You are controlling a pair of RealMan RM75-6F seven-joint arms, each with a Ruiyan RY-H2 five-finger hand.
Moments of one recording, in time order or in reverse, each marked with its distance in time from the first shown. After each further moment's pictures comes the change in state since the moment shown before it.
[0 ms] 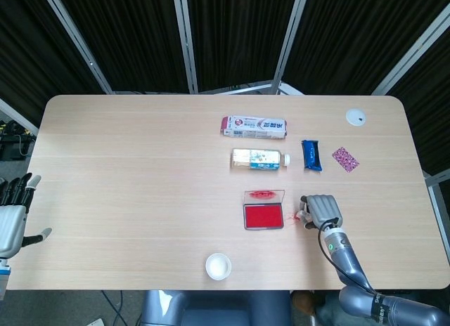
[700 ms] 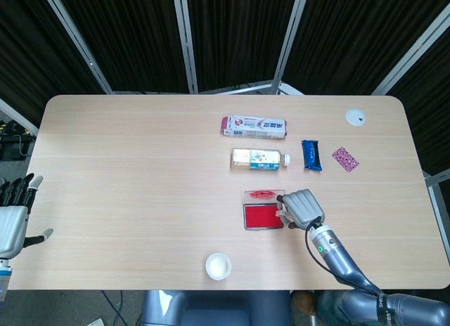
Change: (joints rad) left arm -0.002 -0.002 0.007 -0.002 0.009 0.002 0.004; right arm 0.070 0.079 -0.027 -0.122 -0.251 -0.028 0.026
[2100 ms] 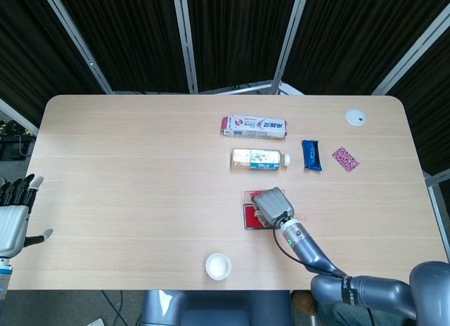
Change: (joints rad) left arm -0.009 -0.002 0.002 0.010 -0.021 -0.016 0.001; right arm 0.164 -0.182 -0.004 0.142 0.183 -0.072 -0.156
